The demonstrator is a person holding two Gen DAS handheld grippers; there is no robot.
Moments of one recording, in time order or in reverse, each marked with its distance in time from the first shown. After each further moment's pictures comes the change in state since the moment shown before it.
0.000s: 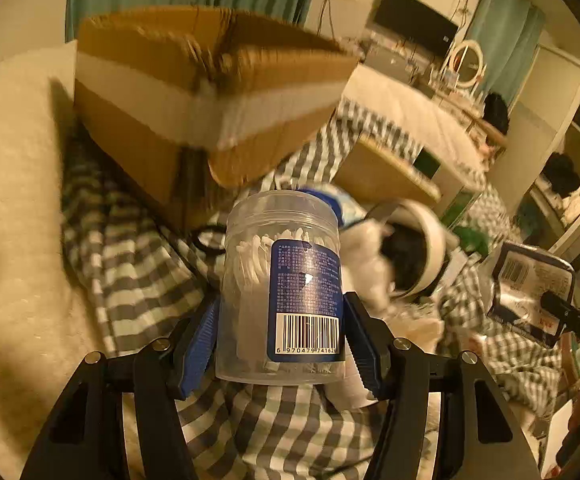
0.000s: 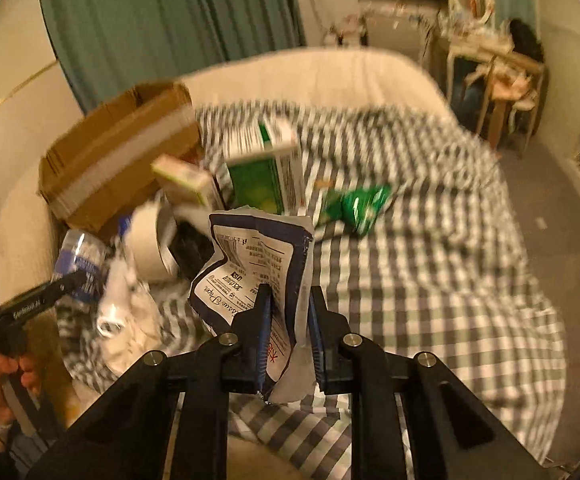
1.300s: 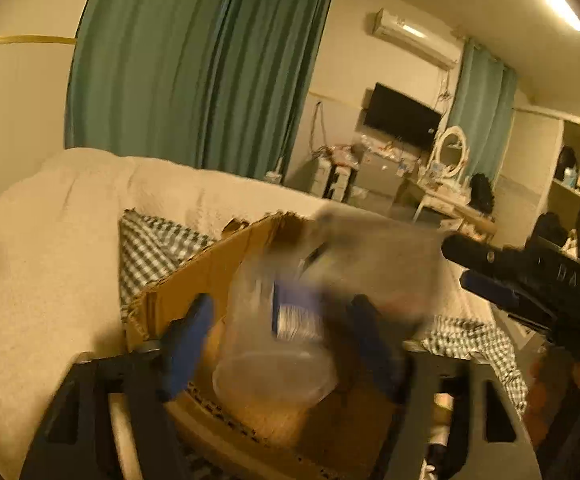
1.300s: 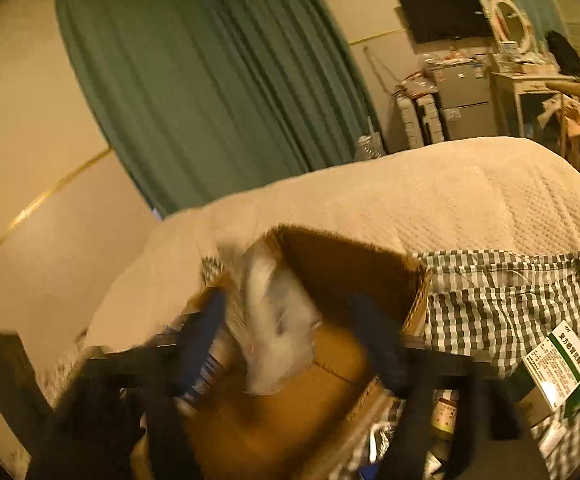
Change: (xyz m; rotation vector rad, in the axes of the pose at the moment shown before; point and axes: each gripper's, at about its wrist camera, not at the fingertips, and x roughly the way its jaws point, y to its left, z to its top) left arm -0.028 0.108 0.204 0.029 -0.373 -0.039; right arm 0.104 0.231 0.211 0.138 -0.224 0.277
